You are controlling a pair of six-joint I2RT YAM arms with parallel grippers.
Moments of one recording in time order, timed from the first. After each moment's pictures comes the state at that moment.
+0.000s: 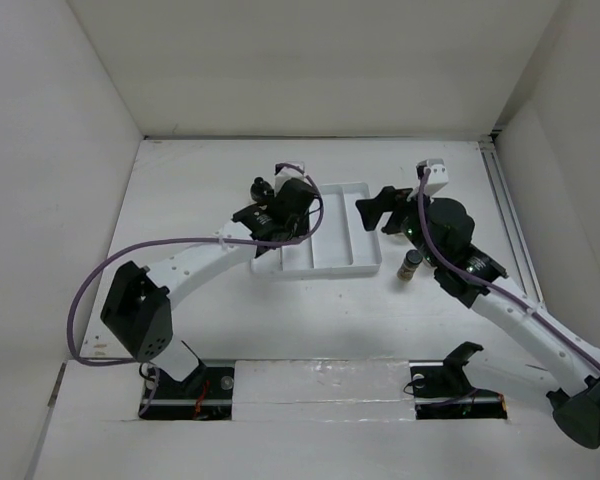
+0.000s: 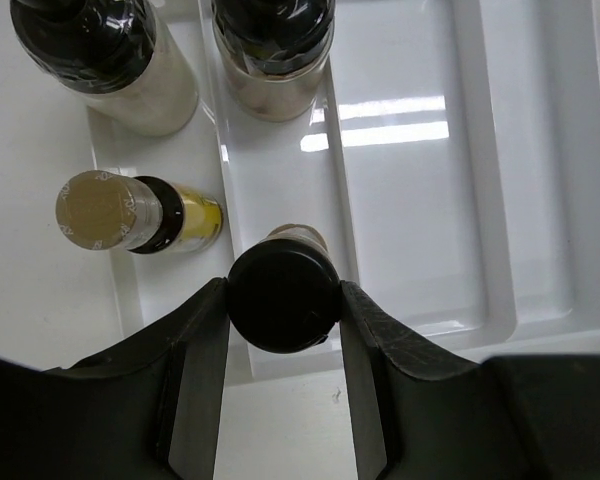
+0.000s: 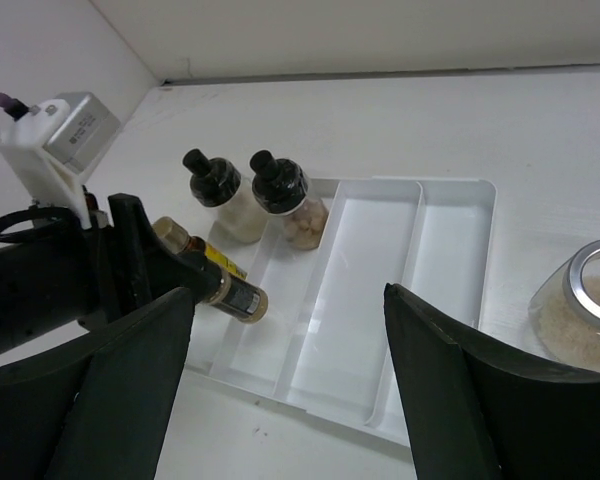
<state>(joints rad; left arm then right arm) -0.77 1.53 1.25 -0.50 -0.46 -0.53 0.61 0.98 0.87 0.00 0.18 0.38</state>
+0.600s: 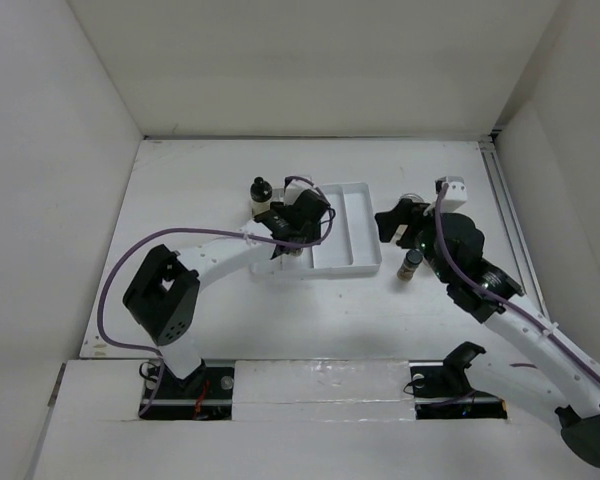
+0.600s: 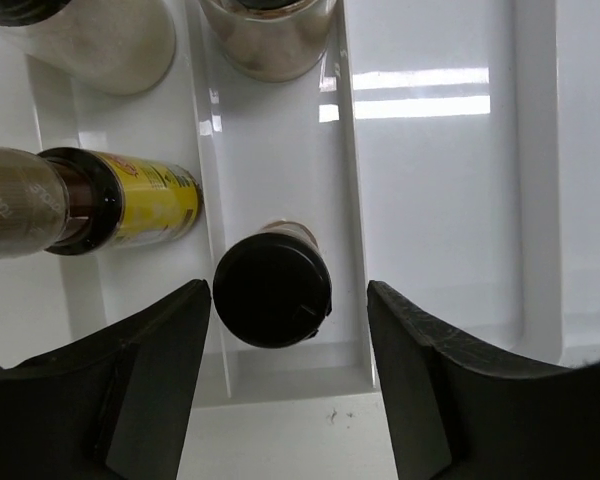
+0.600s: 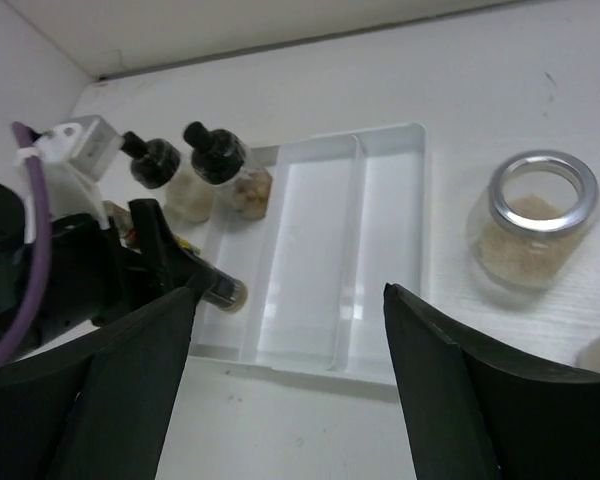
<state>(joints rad) -0.79 1.68 1.23 -0.46 -0.50 -0.61 0.62 0.85 0.82 -0.15 0.30 0.44</state>
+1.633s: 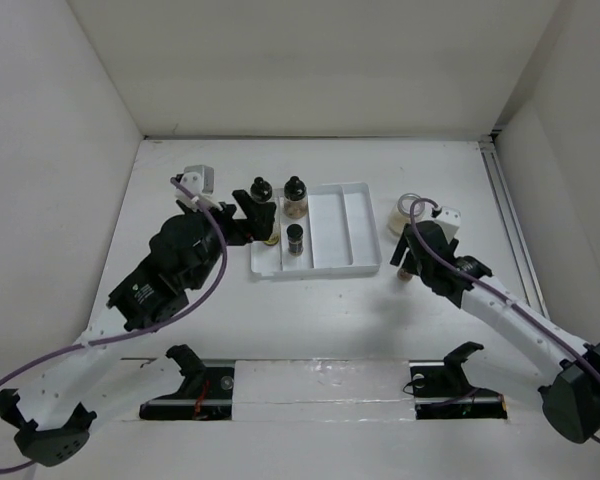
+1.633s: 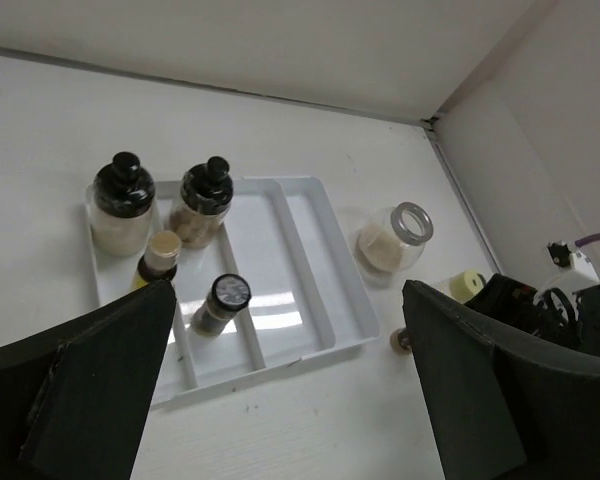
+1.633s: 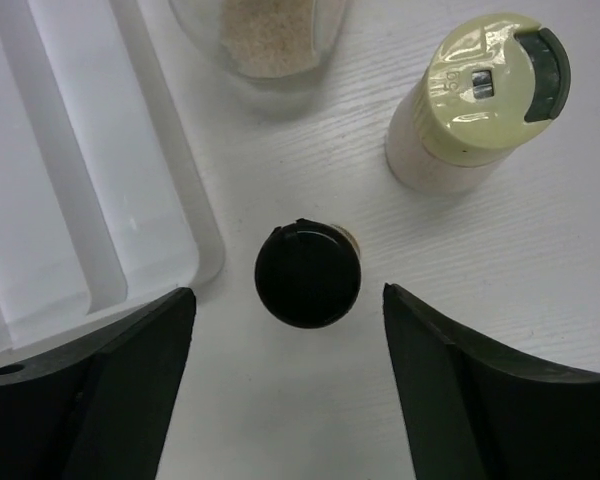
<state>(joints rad) -0.80 0.84 1.07 -0.35 -0.41 -0.51 0.53 1.00 0.70 -0.50 0.51 0.68</state>
